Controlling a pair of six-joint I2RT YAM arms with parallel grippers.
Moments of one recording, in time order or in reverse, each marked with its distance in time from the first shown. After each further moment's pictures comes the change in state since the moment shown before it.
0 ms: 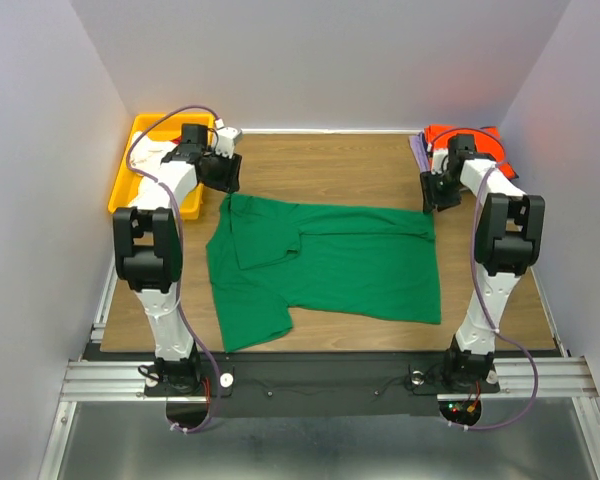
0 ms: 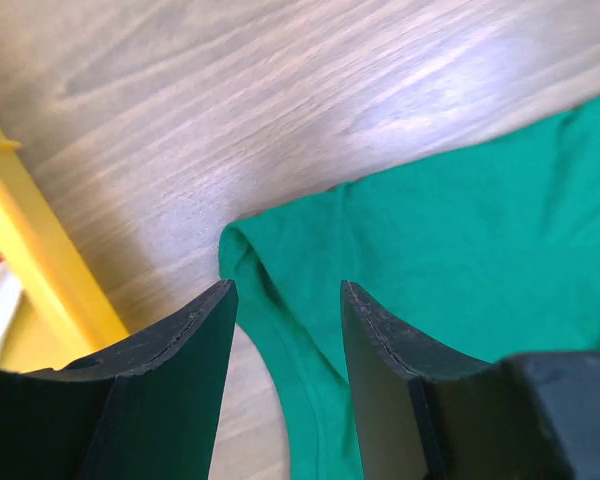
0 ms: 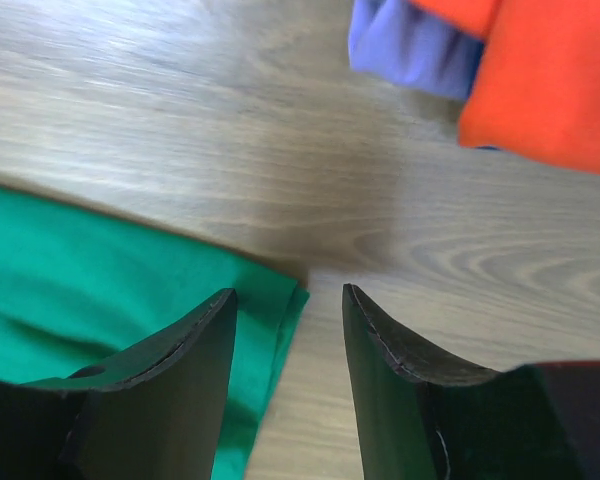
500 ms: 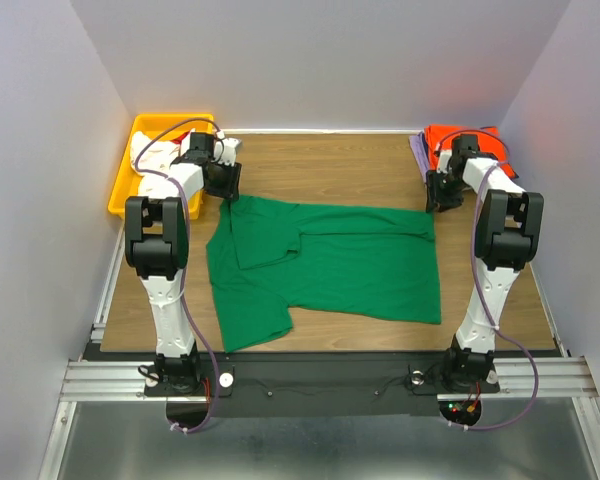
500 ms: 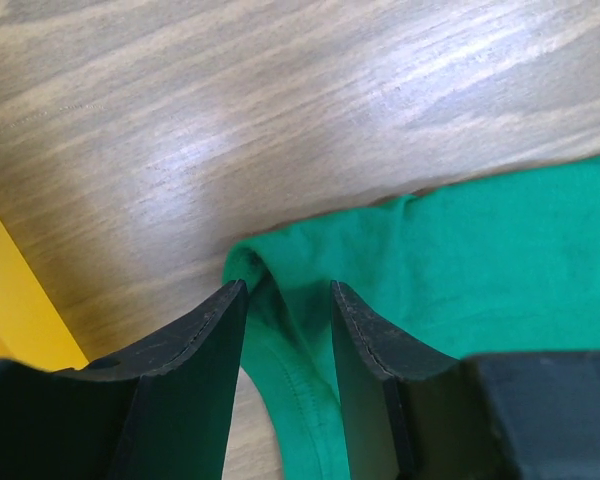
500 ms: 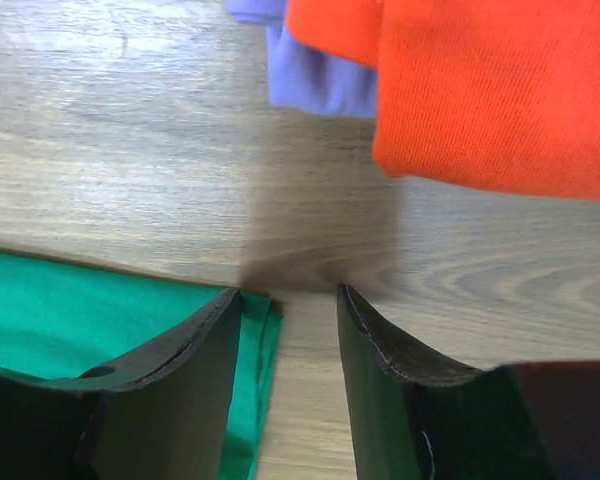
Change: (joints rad) left arm 0.000 0.156 0.029 0.026 -0.066 -0.080; right arm -0.027 0.083 0.061 -0.006 0.013 0.103
